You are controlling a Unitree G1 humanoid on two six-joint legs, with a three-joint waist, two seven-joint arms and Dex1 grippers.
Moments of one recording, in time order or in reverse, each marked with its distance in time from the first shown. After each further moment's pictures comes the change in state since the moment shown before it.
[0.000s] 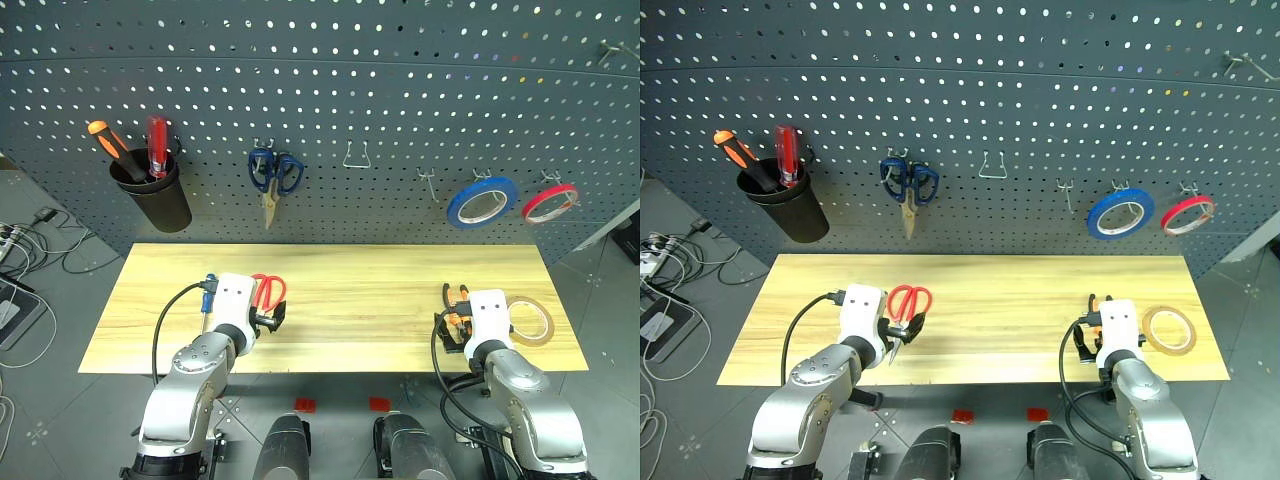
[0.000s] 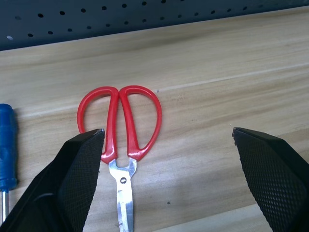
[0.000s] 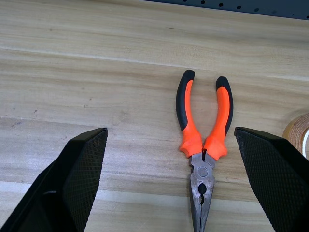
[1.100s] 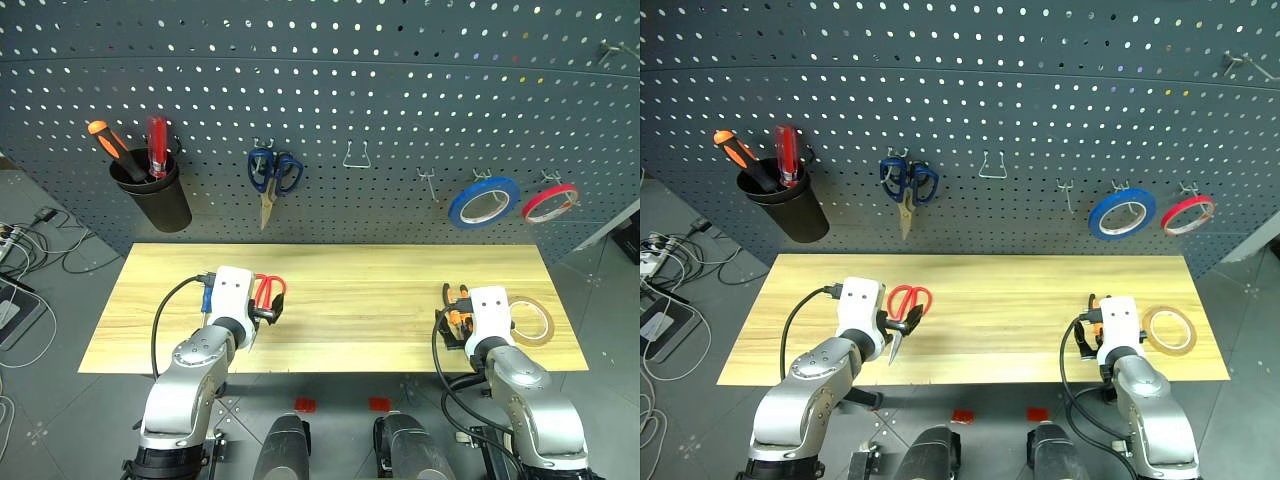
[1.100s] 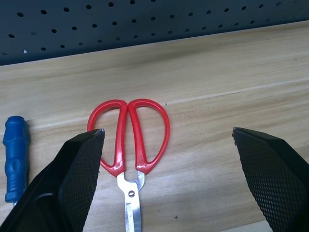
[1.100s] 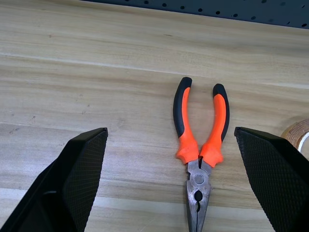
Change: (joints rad) left arm -0.030 -0.008 0.010 0.009 0.008 0.000 0.005; right arm -0.012 -0.008 -0.004 0.000 0.000 0.000 0.000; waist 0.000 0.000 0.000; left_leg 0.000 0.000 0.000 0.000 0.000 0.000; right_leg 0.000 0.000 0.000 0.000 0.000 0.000
